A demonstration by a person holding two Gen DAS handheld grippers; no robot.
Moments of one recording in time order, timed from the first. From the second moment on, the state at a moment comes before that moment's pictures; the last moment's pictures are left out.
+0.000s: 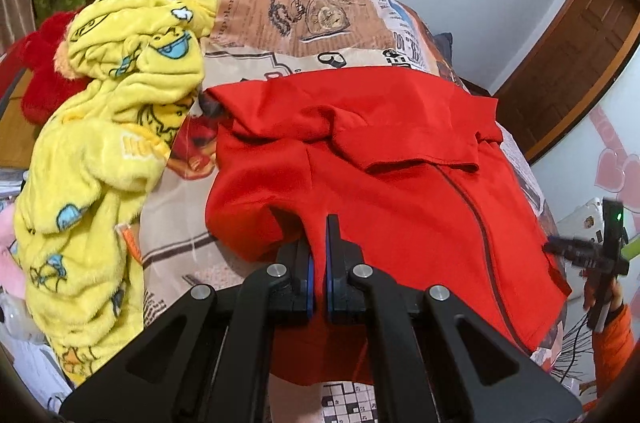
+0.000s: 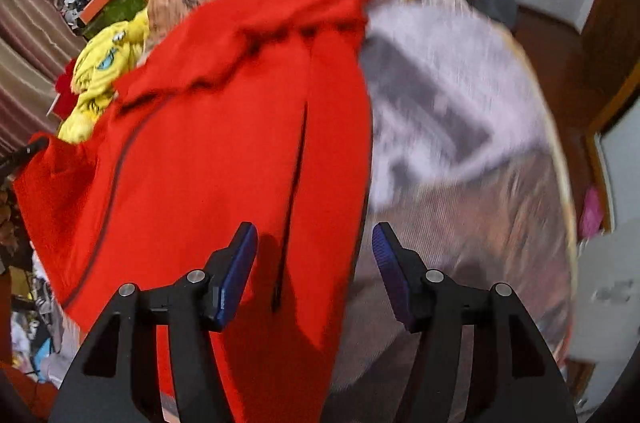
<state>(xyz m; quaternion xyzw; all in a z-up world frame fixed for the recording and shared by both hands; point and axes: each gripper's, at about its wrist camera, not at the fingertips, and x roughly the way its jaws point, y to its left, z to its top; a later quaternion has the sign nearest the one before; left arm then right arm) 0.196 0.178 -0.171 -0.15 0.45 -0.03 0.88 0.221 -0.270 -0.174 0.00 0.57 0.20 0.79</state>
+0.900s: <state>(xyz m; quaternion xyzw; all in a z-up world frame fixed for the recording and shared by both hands) 0.206 0.192 -0.147 -0.20 0.41 -0.03 0.89 0.259 -0.232 -0.094 0.03 0.45 0.26 0.85</state>
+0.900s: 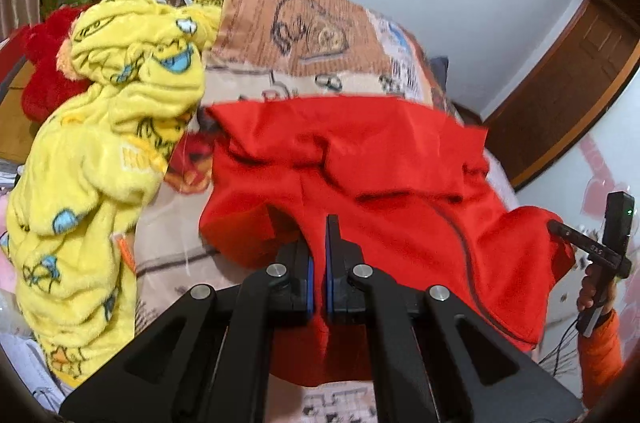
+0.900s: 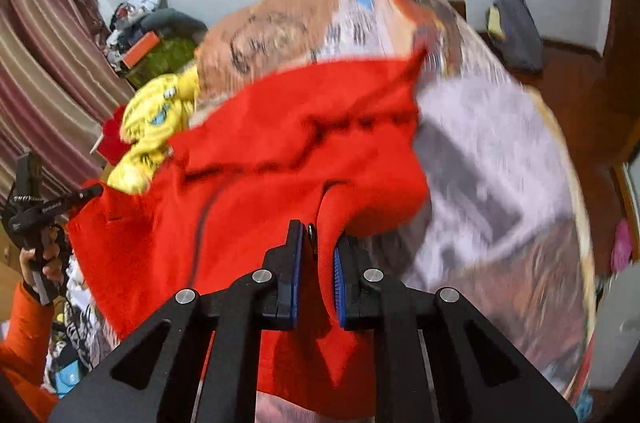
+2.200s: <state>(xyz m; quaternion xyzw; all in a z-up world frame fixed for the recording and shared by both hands) 0.427 0.242 -0.229 -0.12 0.47 0.12 0.86 0.454 -0.234 -0.114 -0.02 0.45 0.13 0.88</state>
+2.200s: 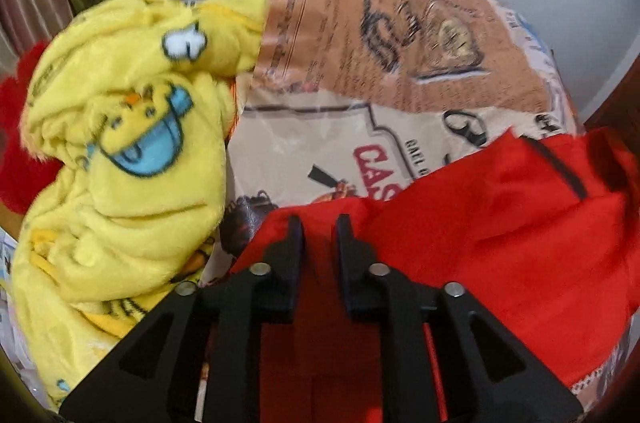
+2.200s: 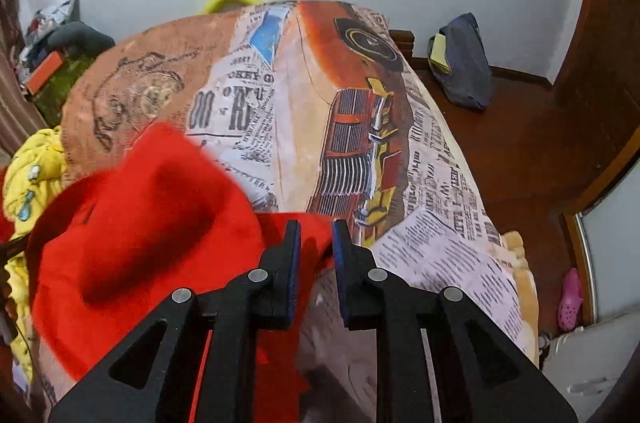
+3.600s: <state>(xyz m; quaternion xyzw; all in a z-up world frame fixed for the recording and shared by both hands) 0.363 0.164 -0.259 -0.10 0.47 -0.01 0.87 0.379 -0.124 -0.178 -0.13 0.45 0.22 0.86</state>
